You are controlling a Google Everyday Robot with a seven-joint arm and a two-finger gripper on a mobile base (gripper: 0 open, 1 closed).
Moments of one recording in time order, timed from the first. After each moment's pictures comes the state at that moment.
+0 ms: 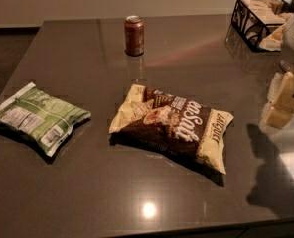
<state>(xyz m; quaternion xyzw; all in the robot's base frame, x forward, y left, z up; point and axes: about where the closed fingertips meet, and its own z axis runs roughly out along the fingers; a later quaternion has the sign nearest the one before) 0.439 -0.215 0.982 -0.60 0.78 -0.04 0.17</state>
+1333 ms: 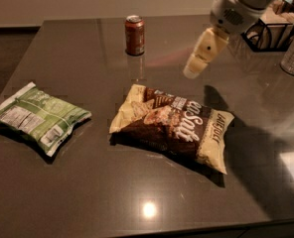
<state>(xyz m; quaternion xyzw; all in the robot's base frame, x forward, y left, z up) 0.574 -0.137 0.981 -0.52 0.82 0.01 0.25</state>
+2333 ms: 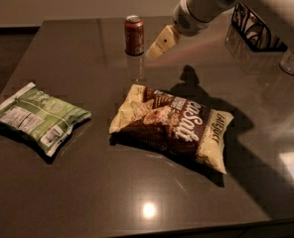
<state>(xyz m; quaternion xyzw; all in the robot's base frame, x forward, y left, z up) 0.687 -0.075 0.946 -0.40 0.85 0.04 0.34</state>
